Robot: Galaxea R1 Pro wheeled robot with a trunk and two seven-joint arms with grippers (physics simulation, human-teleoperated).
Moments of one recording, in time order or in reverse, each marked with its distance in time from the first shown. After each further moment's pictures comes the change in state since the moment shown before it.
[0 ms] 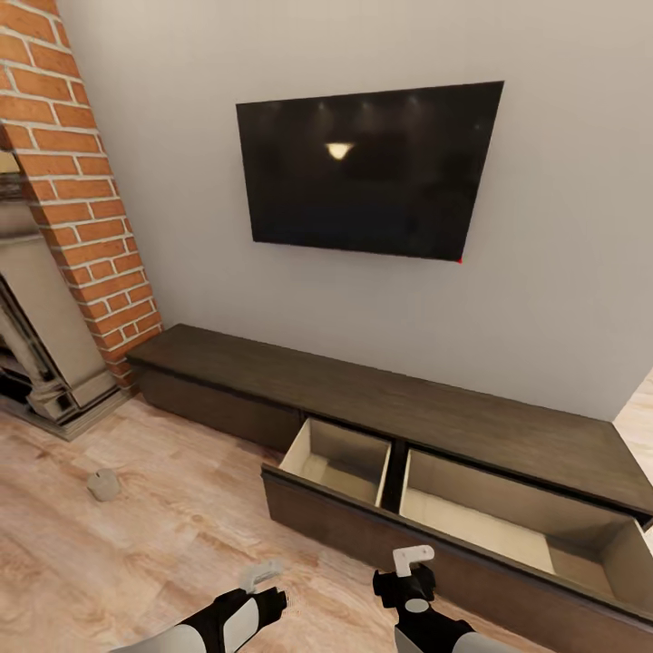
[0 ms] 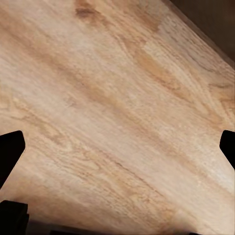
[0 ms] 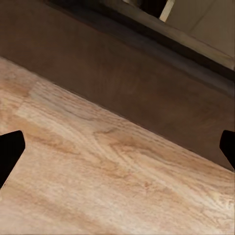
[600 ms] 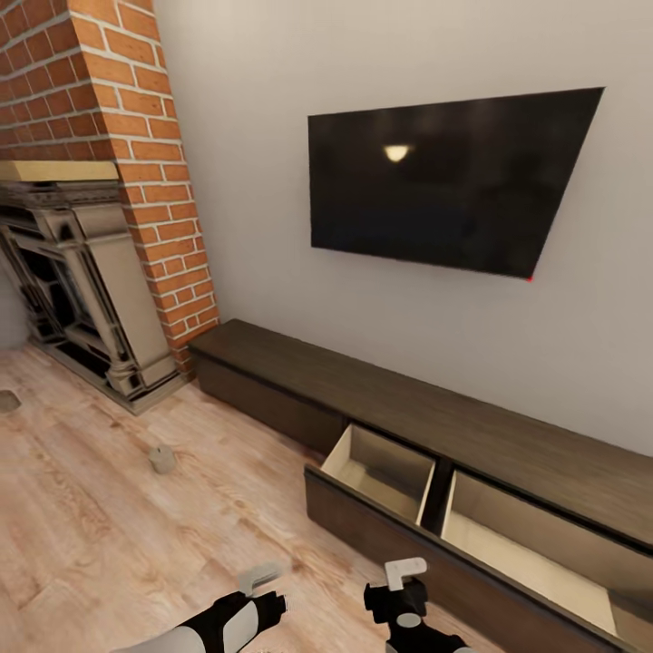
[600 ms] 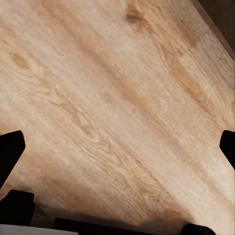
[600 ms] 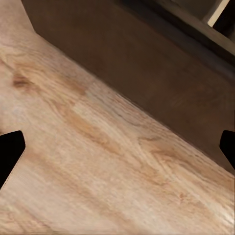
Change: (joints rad) left arm 0.000 0.000 0.000 0.015 0.003 -0.002 0.005; right arm 0.030 0.032 -0.003 0.003 -0.002 0.000 -0.002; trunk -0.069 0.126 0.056
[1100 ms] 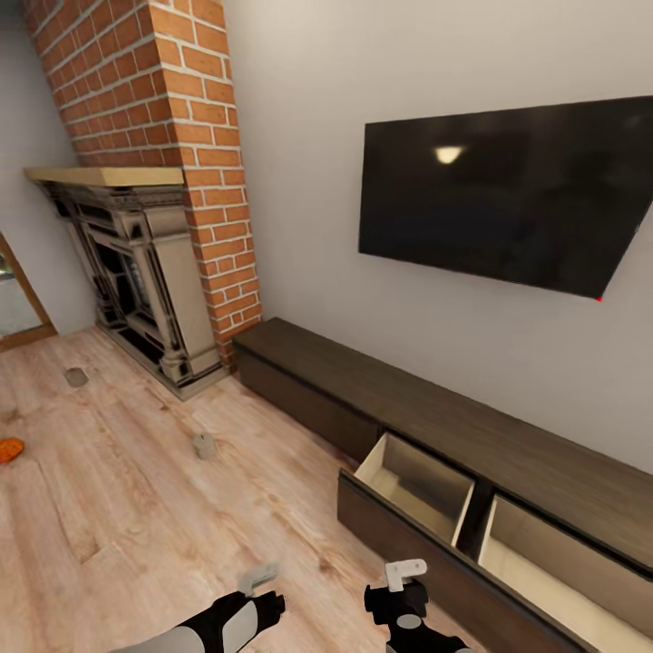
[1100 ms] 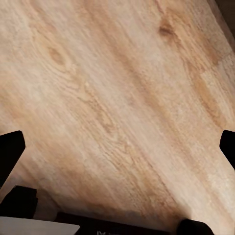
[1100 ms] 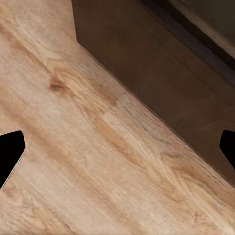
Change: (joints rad) left arm -0.001 0.002 0.001 0.000 0.000 0.000 0.000; right arm 0.003 0.000 -0.001 0.000 -0.001 -0.001 0.000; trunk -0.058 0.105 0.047
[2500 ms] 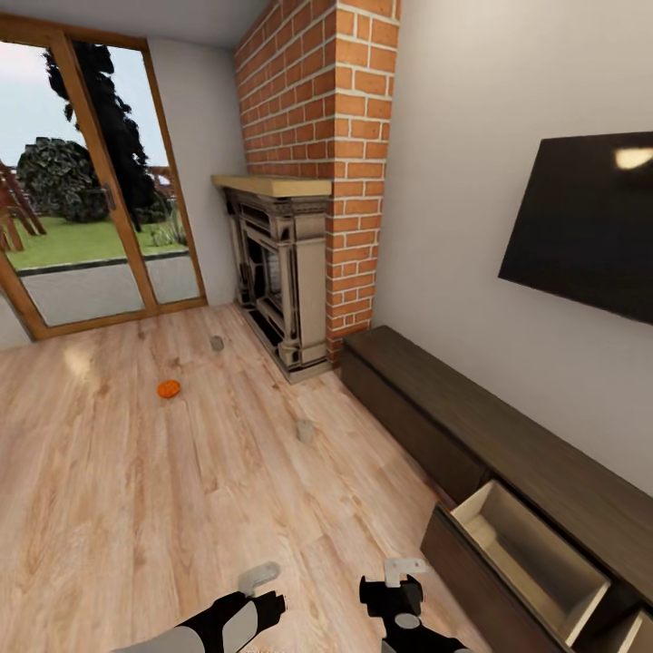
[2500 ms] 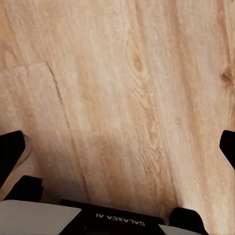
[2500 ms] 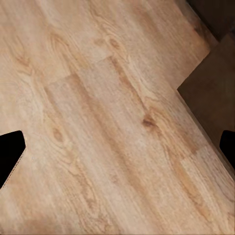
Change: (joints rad) left arm 0.001 0.000 -0.001 0.000 0.000 -0.001 -0.002; right arm 0.003 0.000 0.000 -0.032 -0.071 -0.058 0.001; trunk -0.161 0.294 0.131
